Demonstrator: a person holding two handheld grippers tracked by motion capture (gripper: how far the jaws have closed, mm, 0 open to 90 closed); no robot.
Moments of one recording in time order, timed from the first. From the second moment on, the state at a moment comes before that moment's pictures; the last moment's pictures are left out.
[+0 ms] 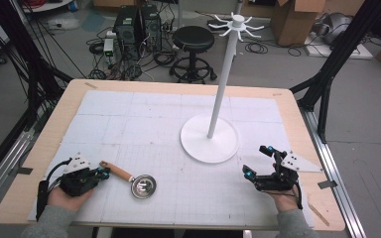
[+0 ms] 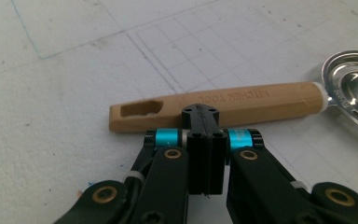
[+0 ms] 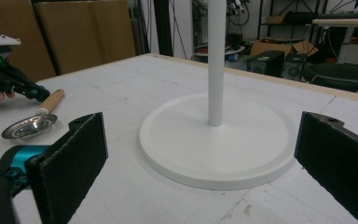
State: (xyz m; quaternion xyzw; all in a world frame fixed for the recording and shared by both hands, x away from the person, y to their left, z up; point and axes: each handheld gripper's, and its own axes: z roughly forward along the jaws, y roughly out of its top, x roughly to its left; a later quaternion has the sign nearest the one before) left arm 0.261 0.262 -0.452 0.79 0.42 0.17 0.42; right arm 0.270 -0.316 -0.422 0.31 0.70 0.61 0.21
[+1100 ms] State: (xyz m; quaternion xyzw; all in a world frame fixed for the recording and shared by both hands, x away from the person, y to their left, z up) left arm 0.292 0.244 -0.452 0.79 0.42 0.15 0.42; right arm 0.259 -0.330 -0.424 0.33 0.69 0.60 0.22
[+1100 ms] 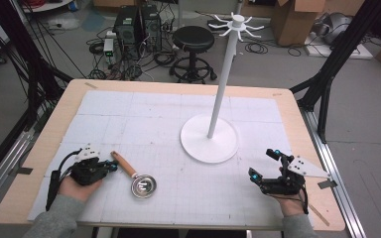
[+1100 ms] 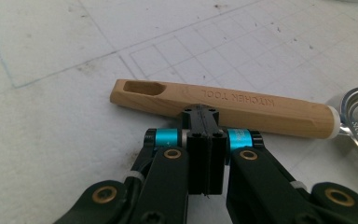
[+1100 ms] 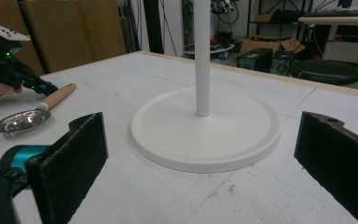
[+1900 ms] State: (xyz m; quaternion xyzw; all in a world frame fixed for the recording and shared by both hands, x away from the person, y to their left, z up) left arm 0.311 0.225 -0.452 0.79 0.42 0.13 0.43; right arm 0.253 -0.336 -0.425 0.34 0.69 0.60 0.23
